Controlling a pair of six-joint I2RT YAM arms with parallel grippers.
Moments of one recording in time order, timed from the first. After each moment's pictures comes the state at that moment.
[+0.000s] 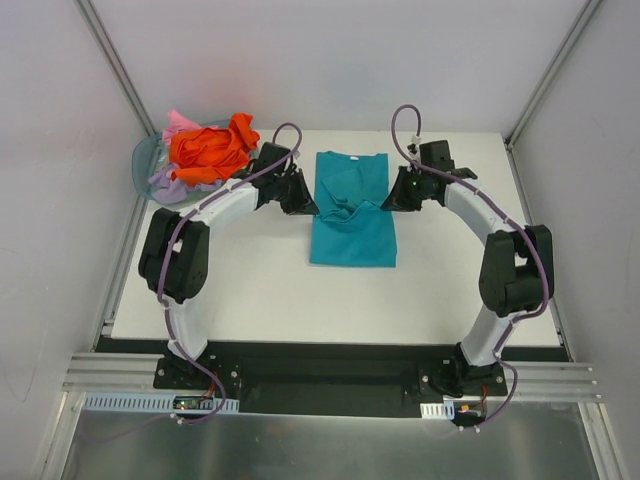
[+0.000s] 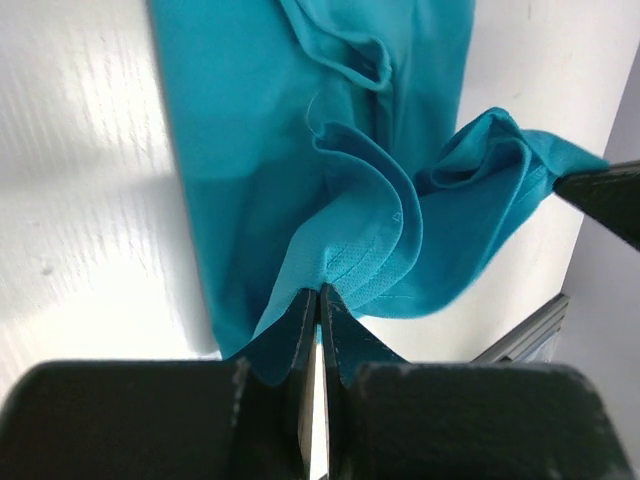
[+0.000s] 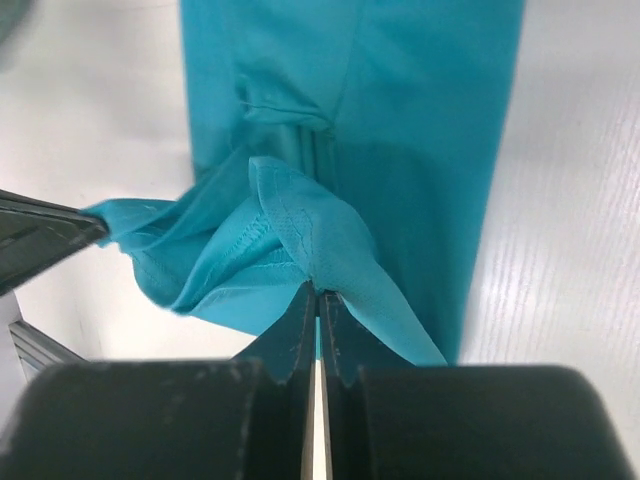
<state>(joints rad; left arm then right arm) -0.42 1.86 1.39 -0.38 0.40 -0.69 0.24 1.76 1.37 -0.51 -0.37 0.44</state>
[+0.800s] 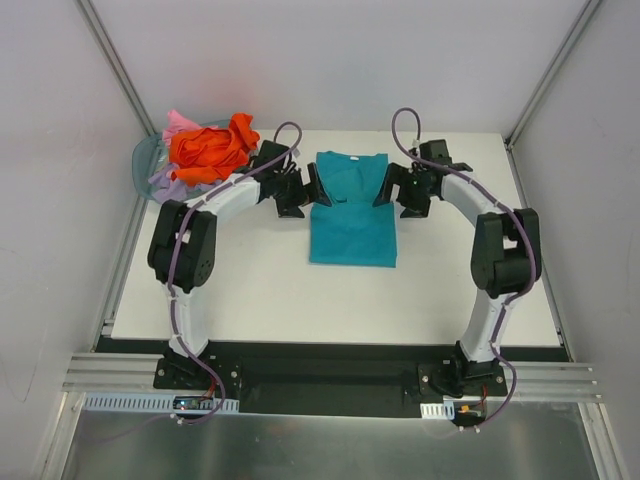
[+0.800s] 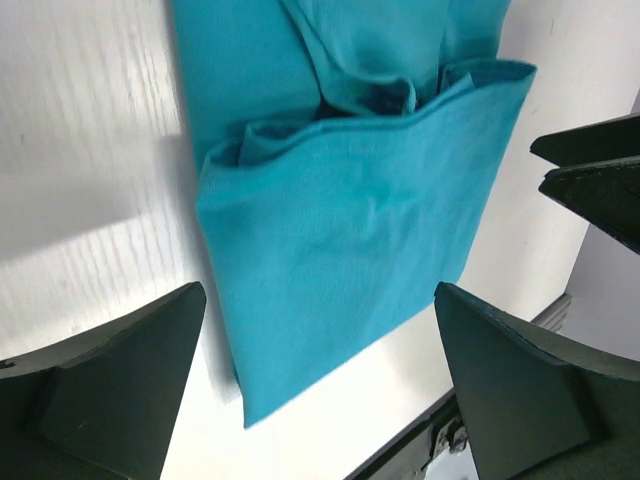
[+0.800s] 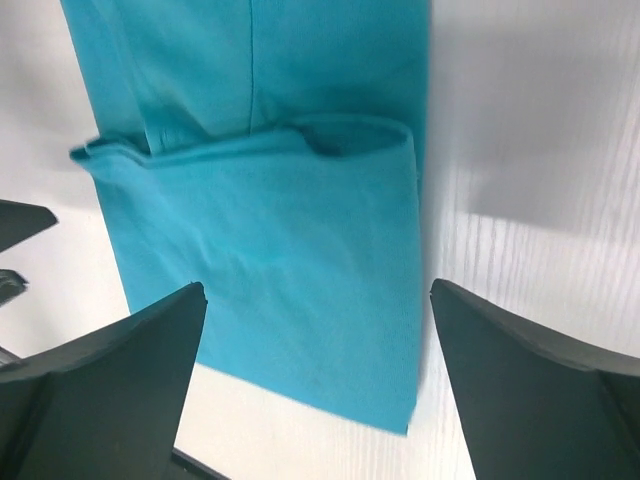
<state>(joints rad) -0.38 2.01 1.51 -0.39 0.46 -0.66 0.19 1.96 1.50 -0.57 -0.35 0.41</state>
